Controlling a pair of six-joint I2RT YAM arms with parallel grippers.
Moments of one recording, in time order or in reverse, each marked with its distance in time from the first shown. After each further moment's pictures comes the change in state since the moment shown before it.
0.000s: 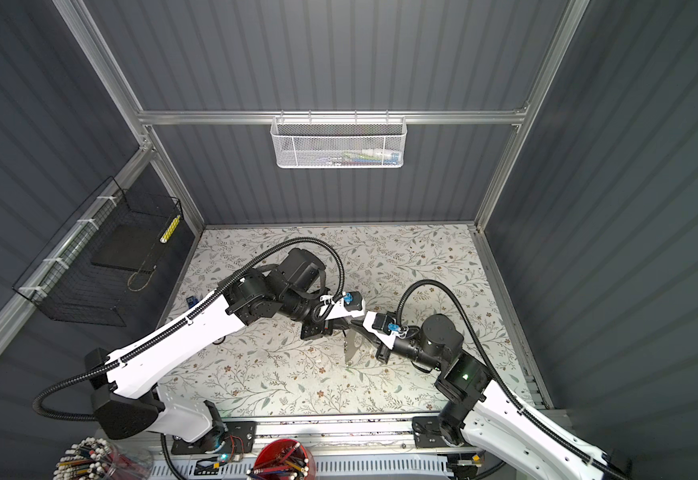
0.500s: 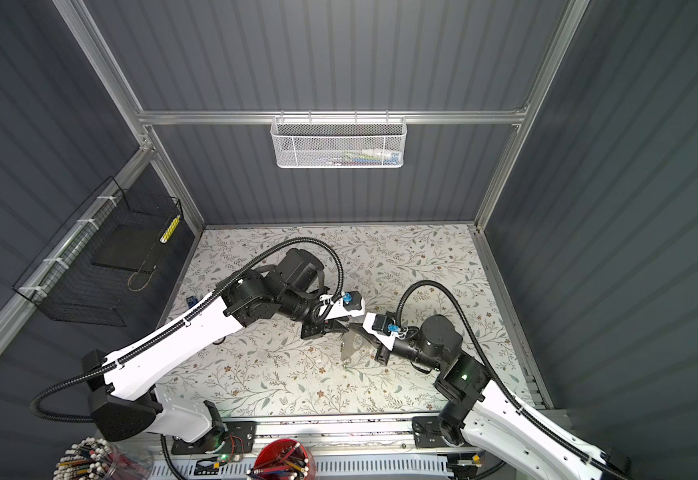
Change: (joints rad) left arm -0.002 -0.039 -0.047 0.063 -0.010 -0.008; right arm 0.000 -0.010 -0.027 0.032 -0.016 0.021
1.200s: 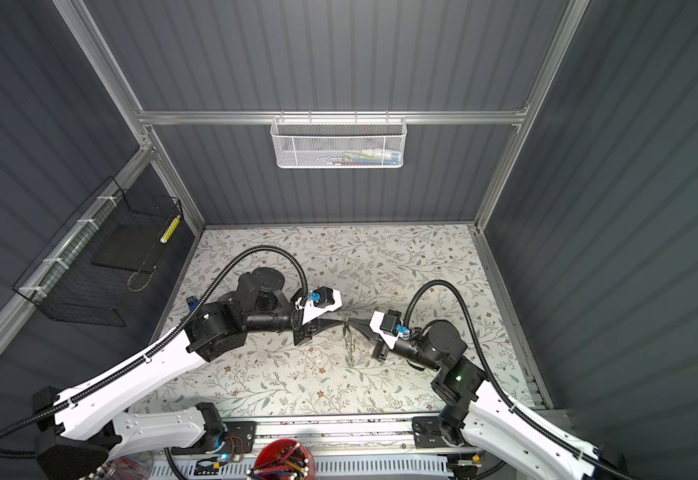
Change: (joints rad) left arm 0.016 -0.285 -0.369 0.490 -0.018 -0.205; right arm 0.000 0.019 -0.068 0.273 -0.016 0.065
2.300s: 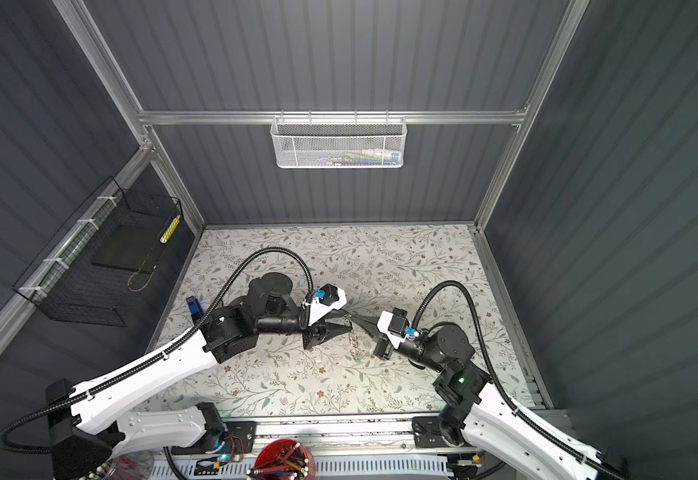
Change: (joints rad) left arm 0.000 0.035 -0.100 0.143 0.074 -0.172; right arm 0.000 -0.031 0.000 0.060 0.016 0.003
